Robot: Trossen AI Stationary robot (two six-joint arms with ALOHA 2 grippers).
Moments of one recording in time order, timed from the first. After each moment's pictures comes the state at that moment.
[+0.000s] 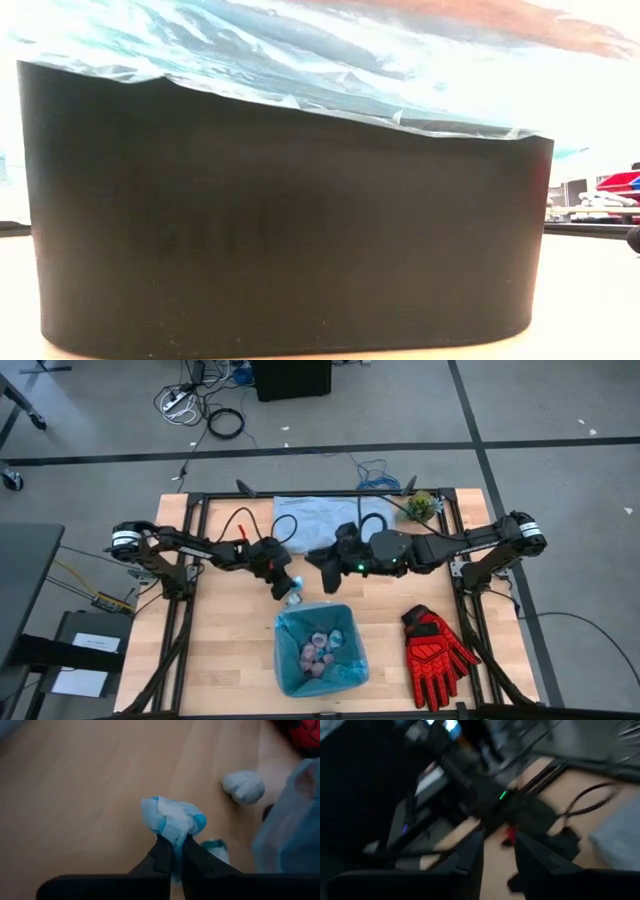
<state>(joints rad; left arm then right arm) 0.21 1.53 0.59 0.11 0.34 -0.45 0.20 1.52 1.40 -0.01 0.40 0.66</state>
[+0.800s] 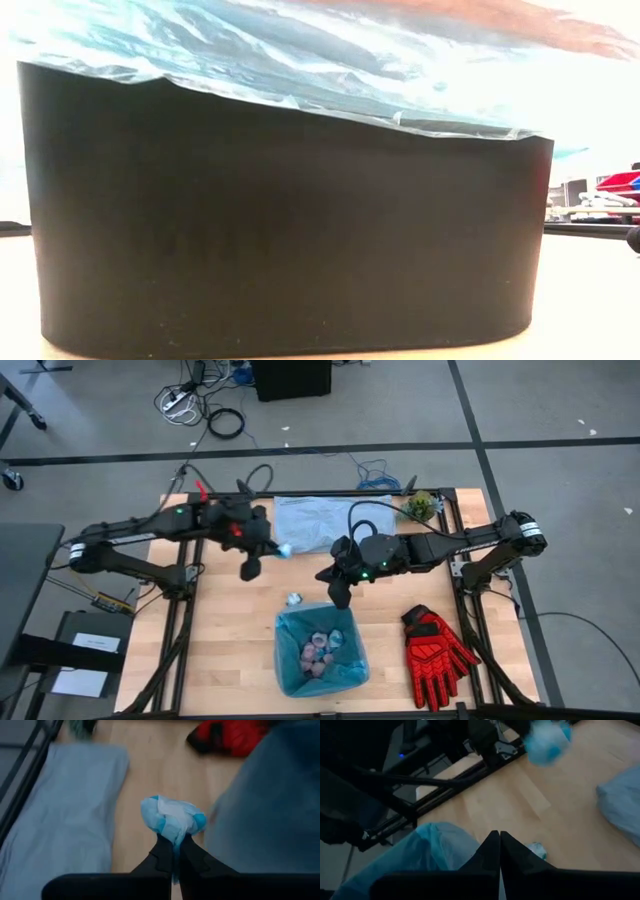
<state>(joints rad) 0.16 1.12 1.20 -0.71 0.19 0.08 0.19 1.52 1.40 -0.23 0.17 0.60</state>
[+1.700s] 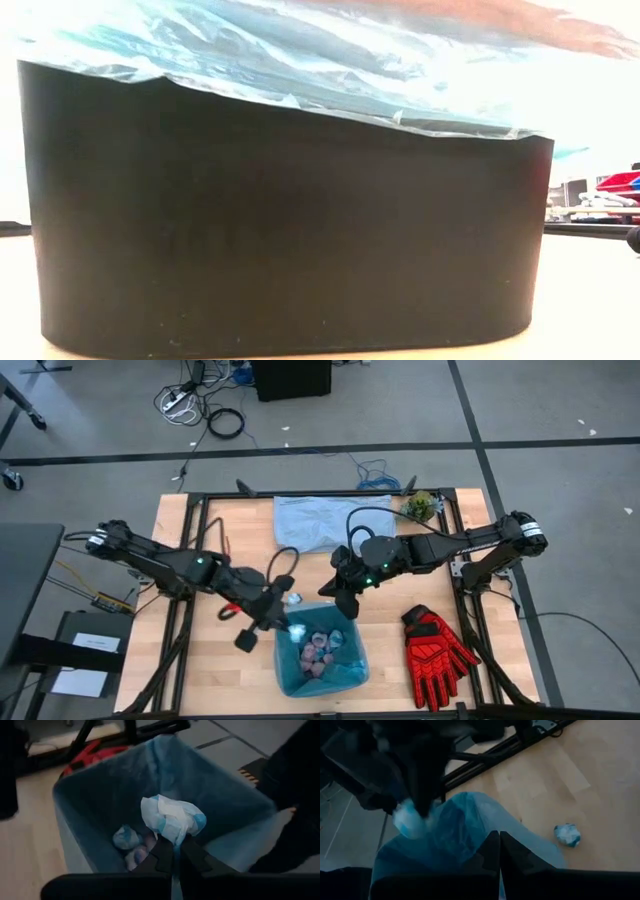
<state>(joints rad) -0.34 1.34 1.24 -0.47 0.14 0.03 0.20 1.52 1.40 -0.25 -0.01 0.63</state>
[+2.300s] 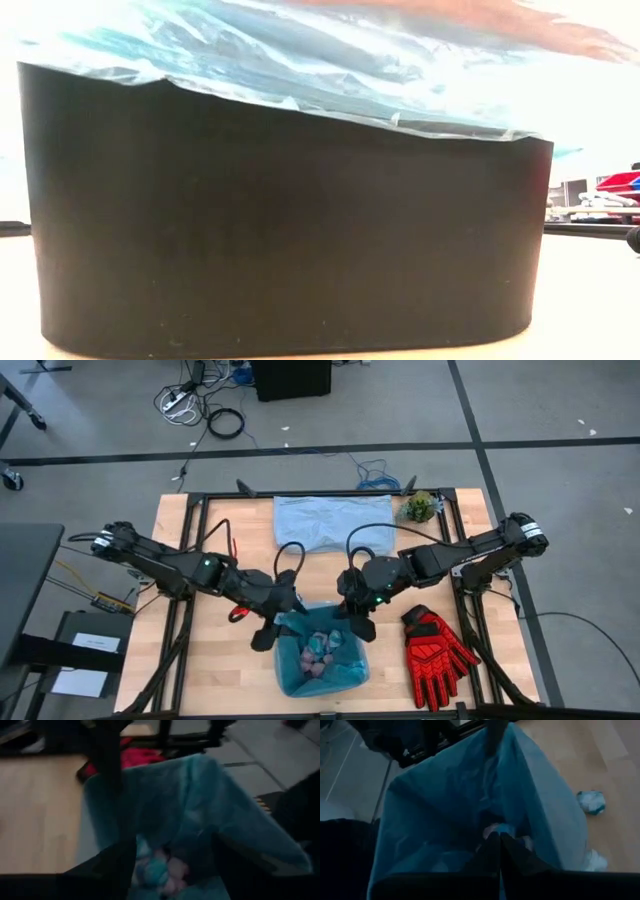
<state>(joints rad) -0.34 1.38 1.34 -0.54 -0.01 -0.23 0.29 1.52 1.40 -0.37 -0.05 0.53</state>
